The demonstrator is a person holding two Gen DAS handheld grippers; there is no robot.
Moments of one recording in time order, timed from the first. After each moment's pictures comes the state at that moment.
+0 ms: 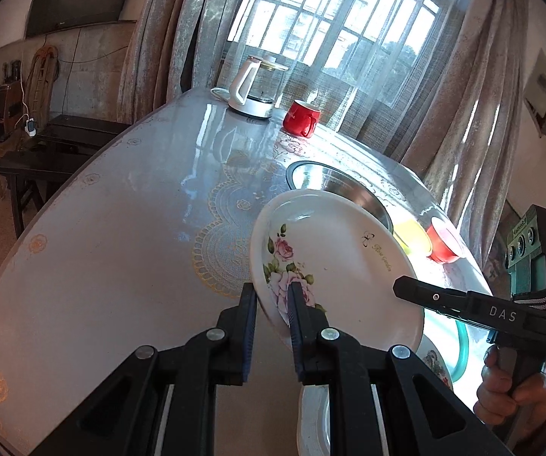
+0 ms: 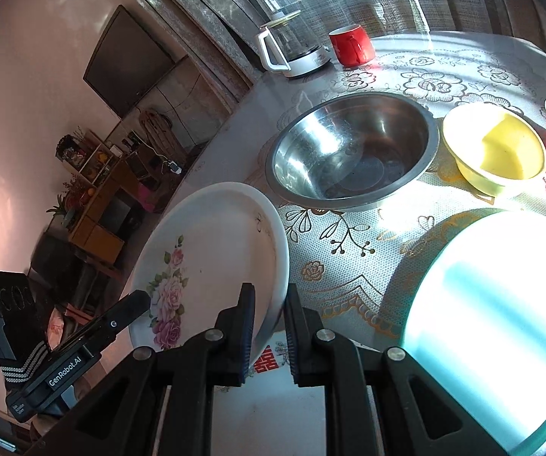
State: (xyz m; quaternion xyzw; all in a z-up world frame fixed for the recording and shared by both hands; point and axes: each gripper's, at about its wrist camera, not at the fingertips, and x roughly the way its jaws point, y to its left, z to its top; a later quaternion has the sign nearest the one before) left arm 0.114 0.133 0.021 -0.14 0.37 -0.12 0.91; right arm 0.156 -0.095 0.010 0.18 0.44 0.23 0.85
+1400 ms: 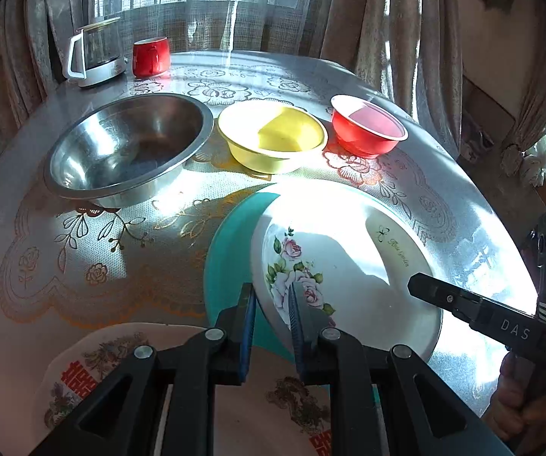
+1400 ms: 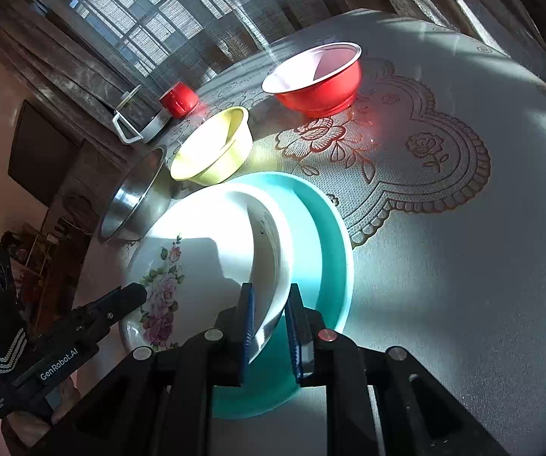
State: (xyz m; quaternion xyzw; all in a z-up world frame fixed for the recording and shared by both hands) left arm 0.152 -0.096 -0.013 0.03 0.46 -0.22 0.86; right arm 0.088 -0.294 -0.044 0.27 0.43 0.04 0.86
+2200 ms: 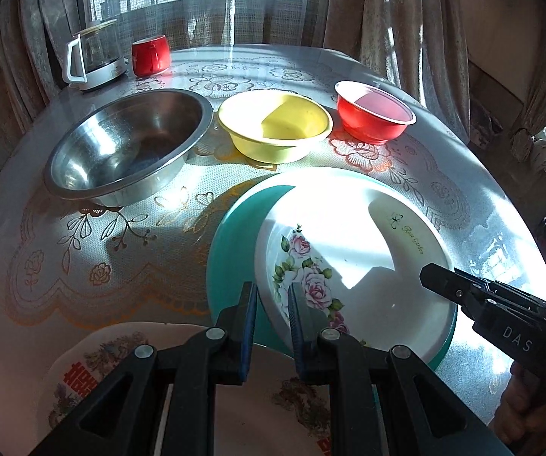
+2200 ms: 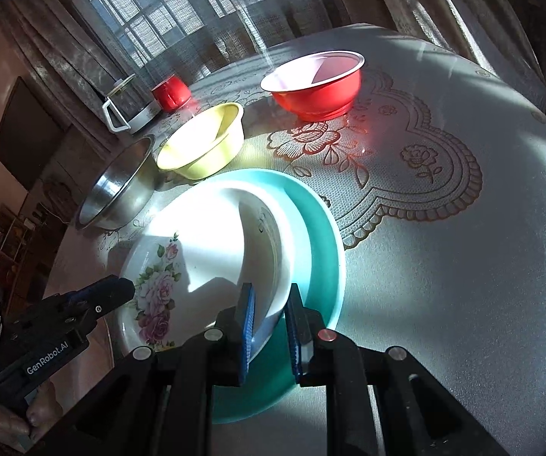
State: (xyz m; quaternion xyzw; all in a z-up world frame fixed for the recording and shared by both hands) left arm 0.152 -0.104 -0.018 0.06 0.47 -0.21 0.86; right arm 0.086 -0.282 -0.041 0.21 0.43 0.01 0.88
